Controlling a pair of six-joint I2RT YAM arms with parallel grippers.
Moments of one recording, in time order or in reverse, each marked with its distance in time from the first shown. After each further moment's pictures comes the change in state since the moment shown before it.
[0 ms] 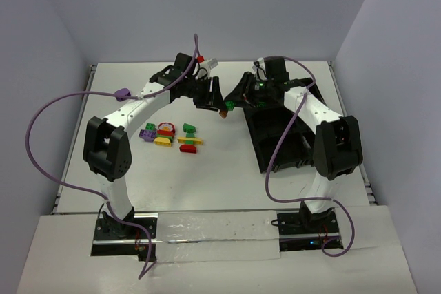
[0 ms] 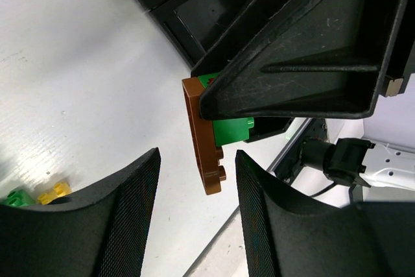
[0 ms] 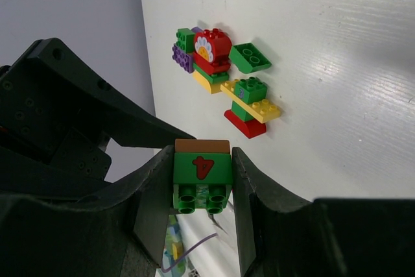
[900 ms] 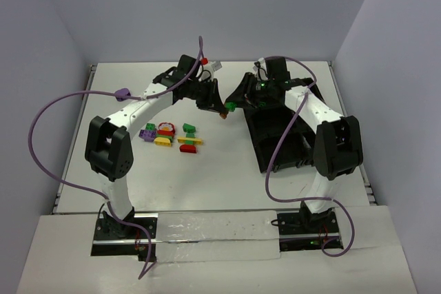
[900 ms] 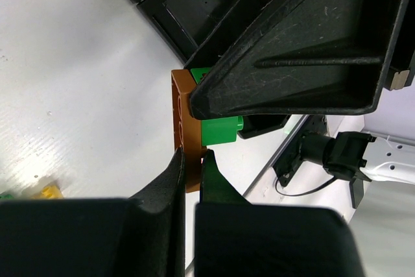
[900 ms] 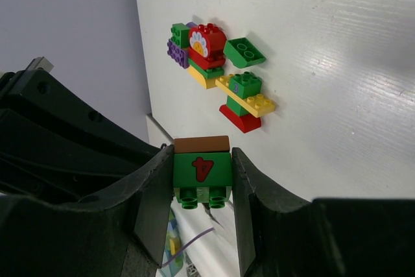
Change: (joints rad) left arm -0.024 0.010 0.000 -0.002 0.010 0.005; right arm -0.009 -0.001 0.010 -0.041 -0.004 -0.027
